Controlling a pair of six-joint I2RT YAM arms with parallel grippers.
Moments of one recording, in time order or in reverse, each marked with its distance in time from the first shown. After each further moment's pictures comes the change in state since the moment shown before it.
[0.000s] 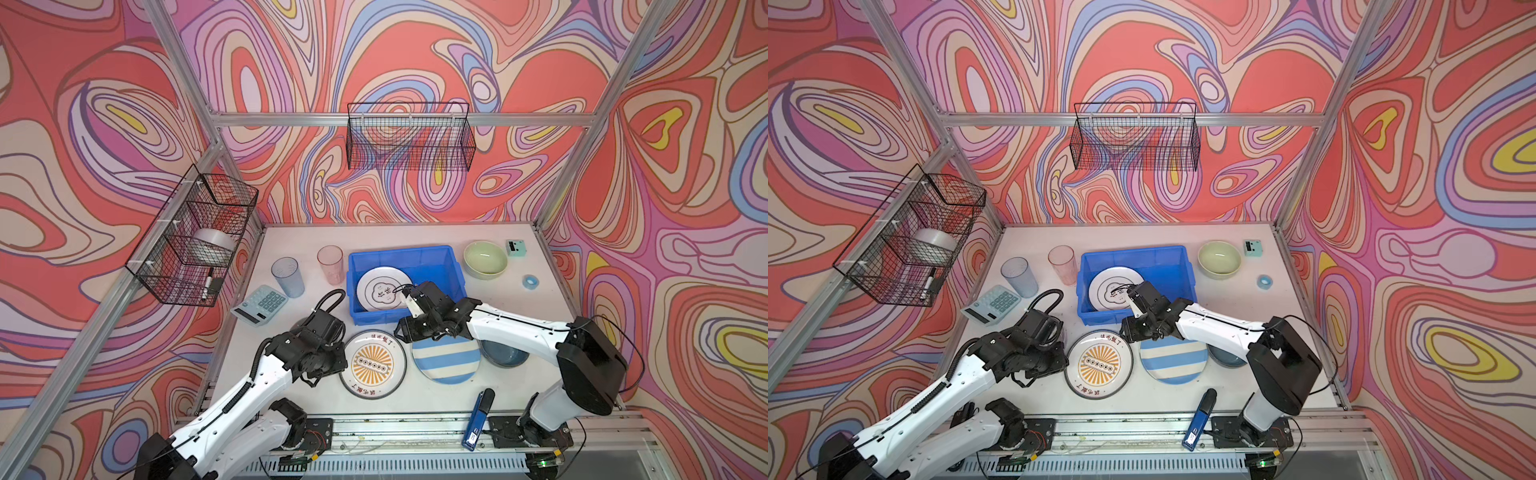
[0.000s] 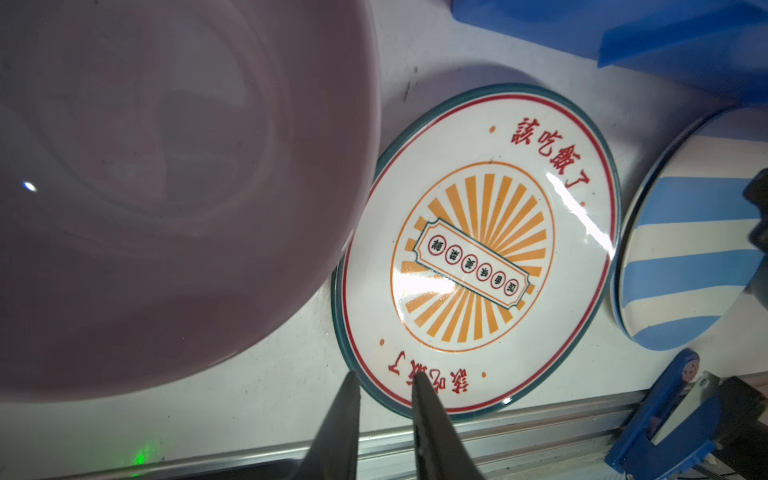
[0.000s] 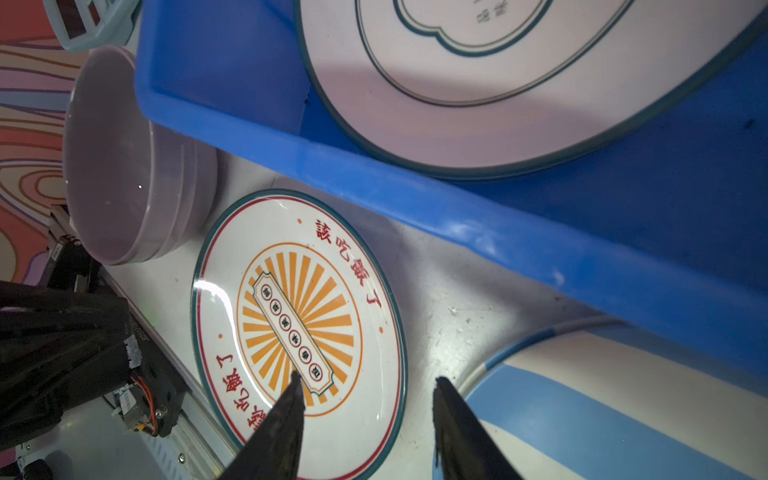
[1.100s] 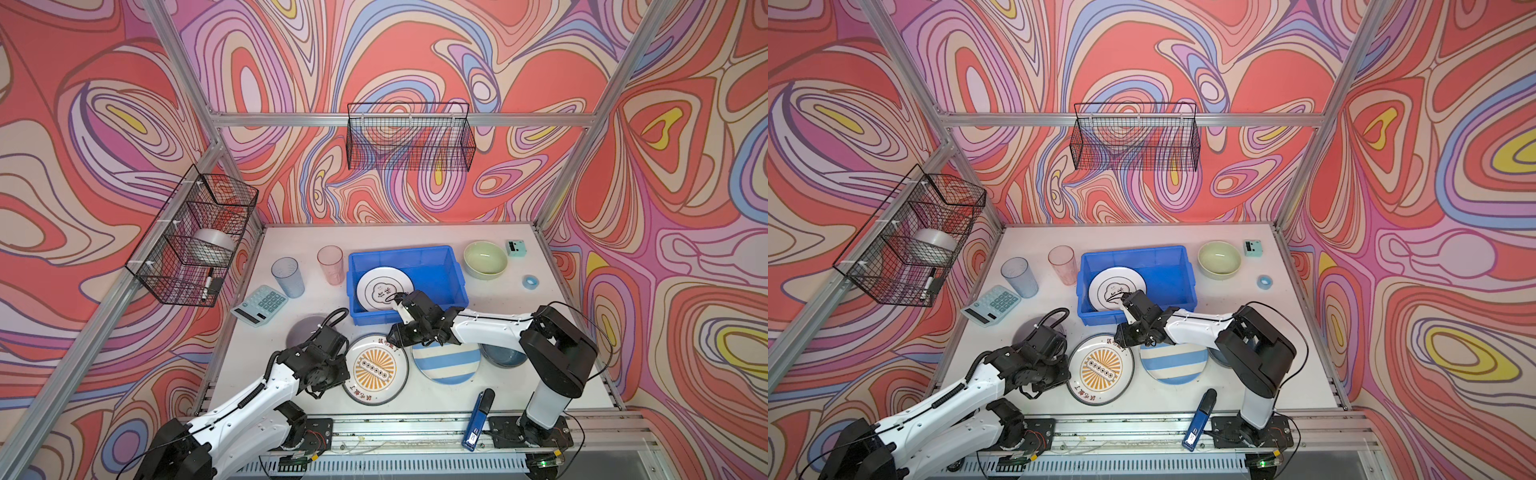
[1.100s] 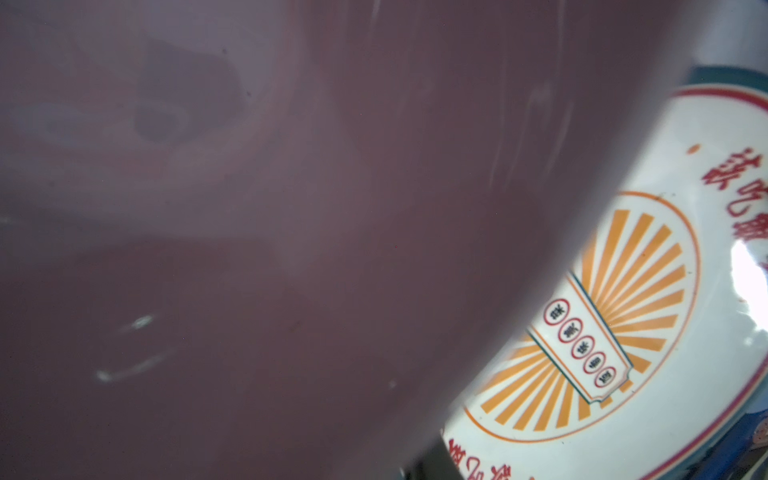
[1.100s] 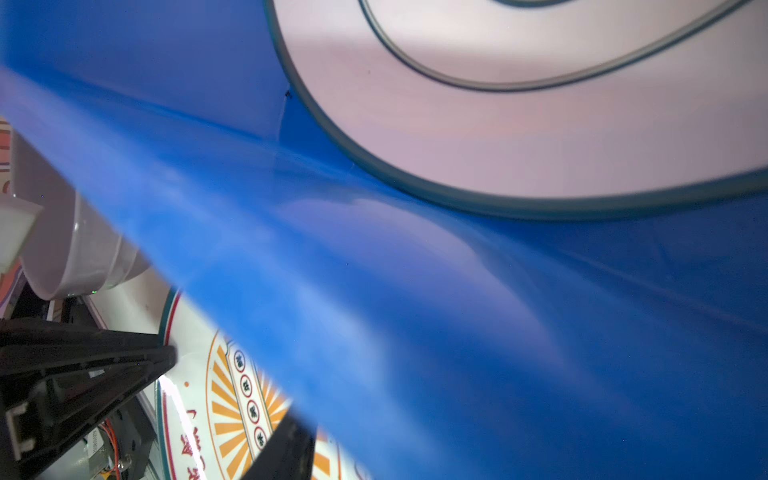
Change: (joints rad) left arm -0.035 0.020 -0.217 0.211 -0.004 -0.102; right arm 0.021 0.148 -0.049 0.230 -0.042 0.021
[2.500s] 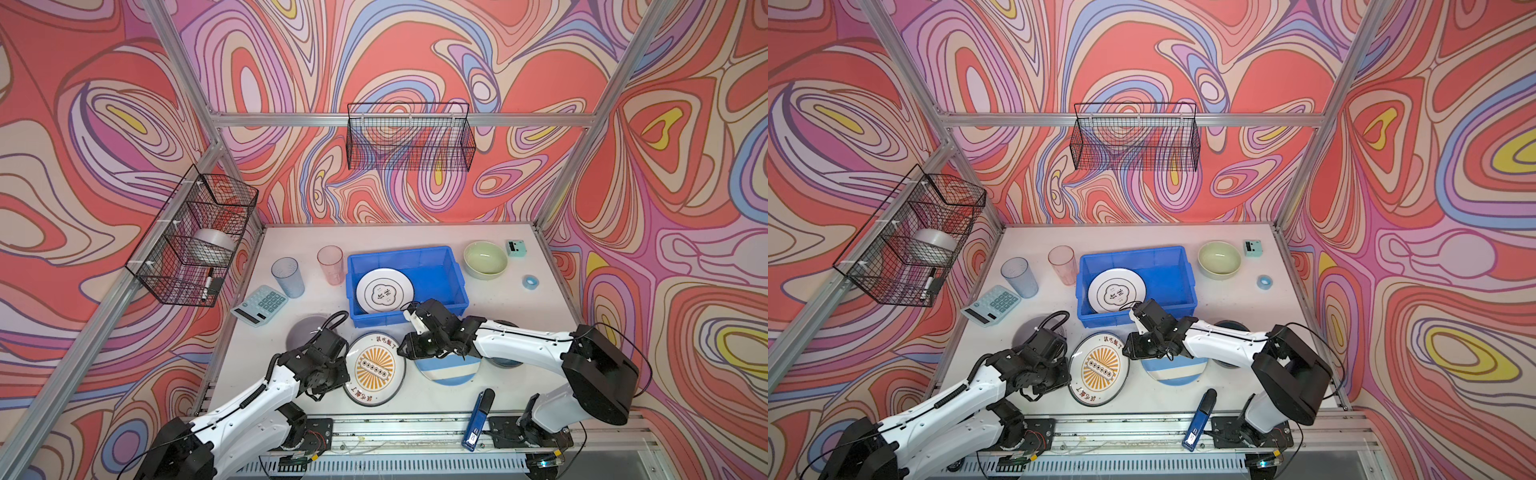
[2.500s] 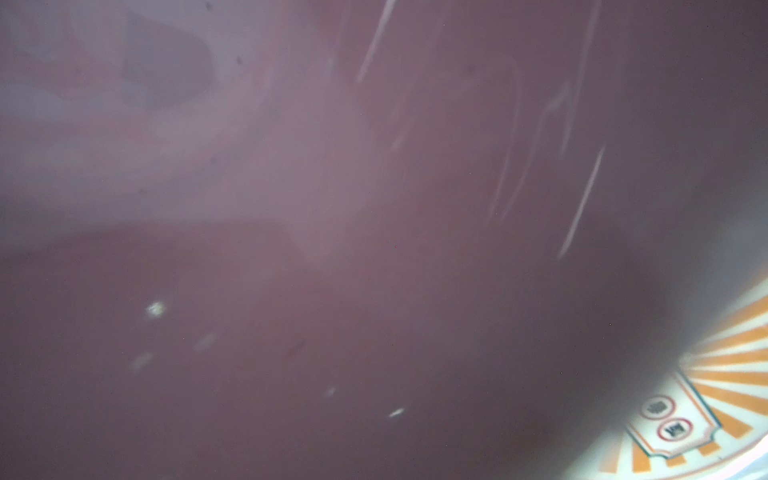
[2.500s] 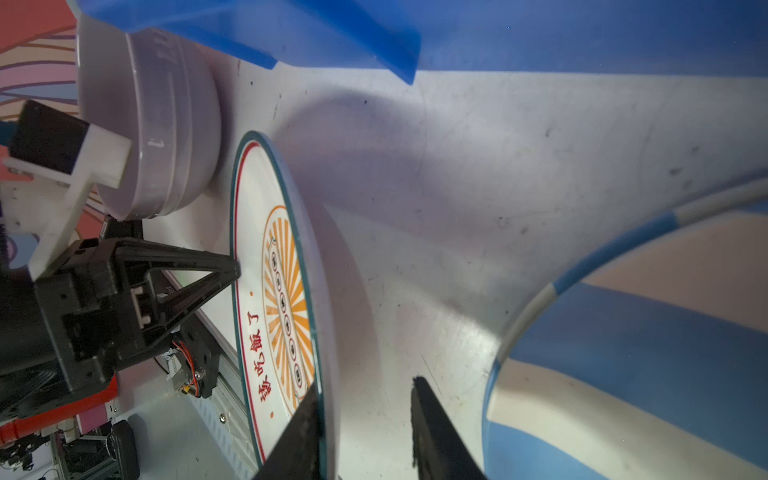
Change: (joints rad) left arm 0.000 0.000 -0.034 0.031 0.011 -0.006; right arm 0.026 -0.230 -0.145 -0.074 -0.059 0.155
